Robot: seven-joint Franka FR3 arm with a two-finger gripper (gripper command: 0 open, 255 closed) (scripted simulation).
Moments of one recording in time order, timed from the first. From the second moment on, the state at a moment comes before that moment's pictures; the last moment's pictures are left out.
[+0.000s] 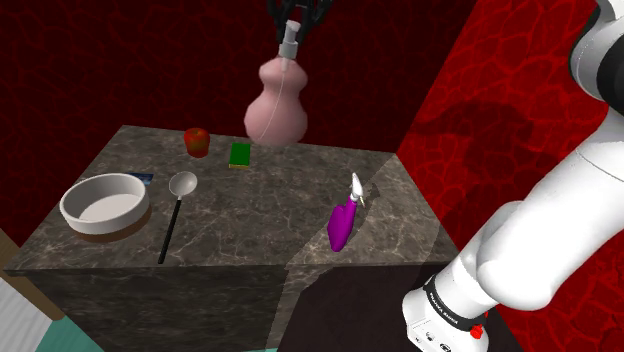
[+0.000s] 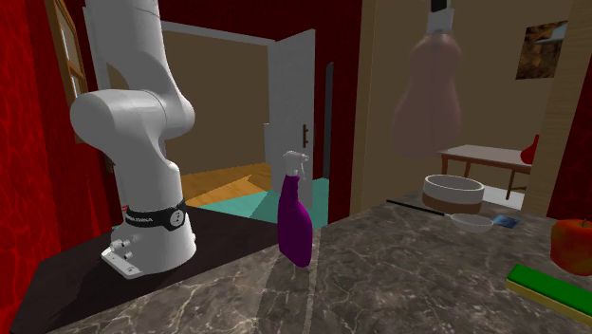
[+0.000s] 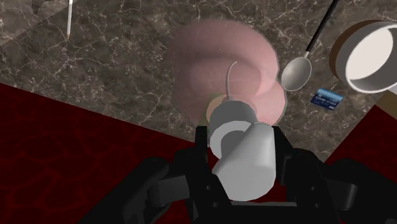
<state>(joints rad) 0.15 -0.01 0.18 -1.46 -0.06 1.59 0.50</state>
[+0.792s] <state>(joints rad) 0.28 0.25 0.28 -1.33 -0.15 1.70 0.73</state>
